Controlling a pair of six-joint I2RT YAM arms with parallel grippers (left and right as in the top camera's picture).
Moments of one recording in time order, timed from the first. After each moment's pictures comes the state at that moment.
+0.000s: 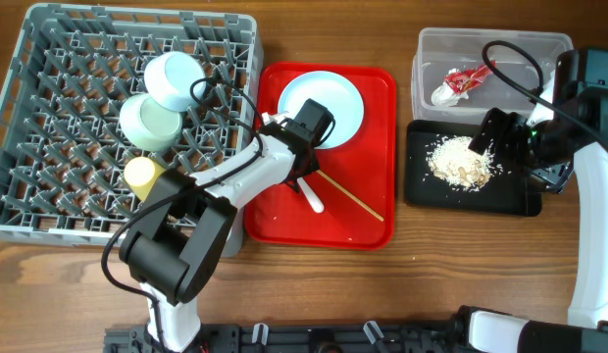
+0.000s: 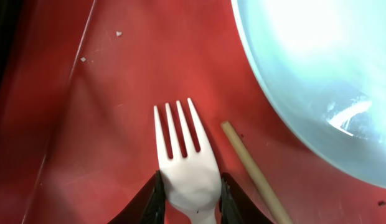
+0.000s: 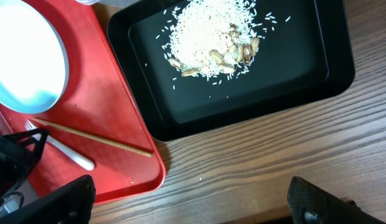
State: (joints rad) left arm -0.60 1.96 1.24 -0.61 -0.19 -0.90; right arm -0.18 1.45 1.54 -1.46 -0.12 0.30
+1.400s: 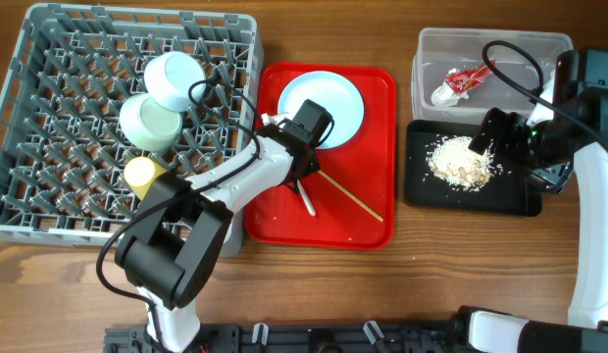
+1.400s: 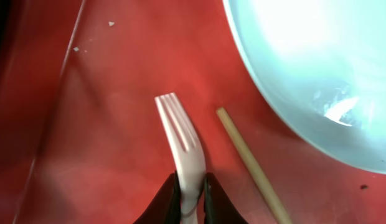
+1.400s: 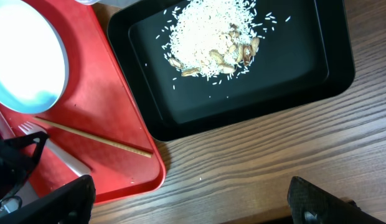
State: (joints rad) left arm -0.60 1.94 1.22 -0.60 -0.15 -0.90; right arm -0.18 1.45 1.54 -1.46 -0.12 0.30
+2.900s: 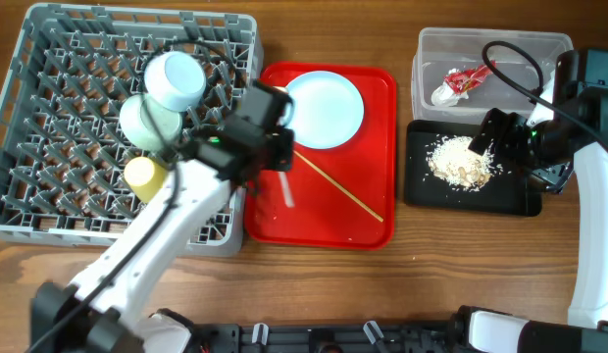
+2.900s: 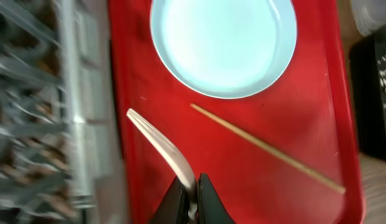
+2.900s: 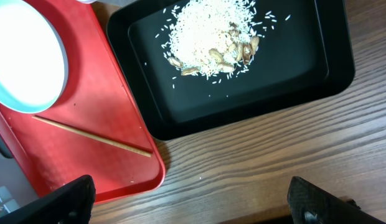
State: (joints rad) left arm -0.48 1.48 1.22 -0.77 -0.03 -0.27; right arm -0.18 1.45 1.54 -1.46 -0.12 0.30
